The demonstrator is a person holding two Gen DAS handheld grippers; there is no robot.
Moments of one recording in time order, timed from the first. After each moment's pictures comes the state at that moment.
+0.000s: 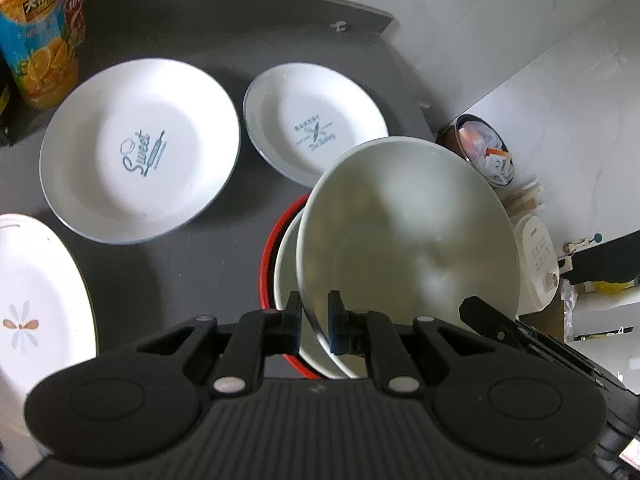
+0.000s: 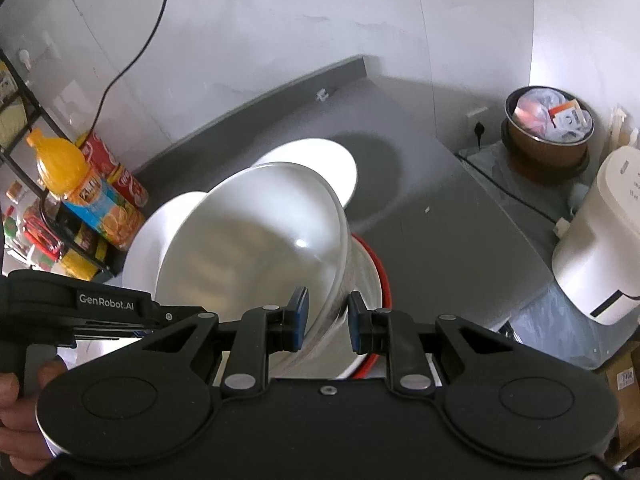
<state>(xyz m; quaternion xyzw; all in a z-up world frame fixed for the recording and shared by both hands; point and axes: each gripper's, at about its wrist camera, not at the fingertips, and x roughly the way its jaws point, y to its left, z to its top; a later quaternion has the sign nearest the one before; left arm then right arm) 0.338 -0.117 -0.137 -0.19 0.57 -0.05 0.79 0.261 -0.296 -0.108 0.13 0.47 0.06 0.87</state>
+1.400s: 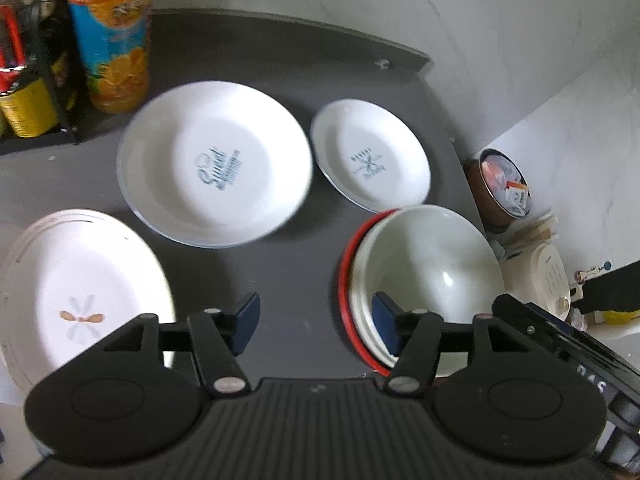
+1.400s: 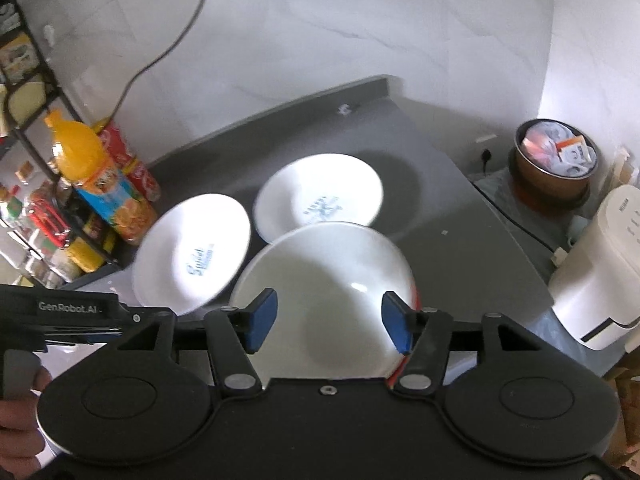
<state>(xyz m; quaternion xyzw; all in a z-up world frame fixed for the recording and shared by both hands) 0.304 -0.057 -0.111 -0.20 0.54 -0.01 0.82 0.257 -0.258 -0.083 0.08 0.45 0.07 0.89</state>
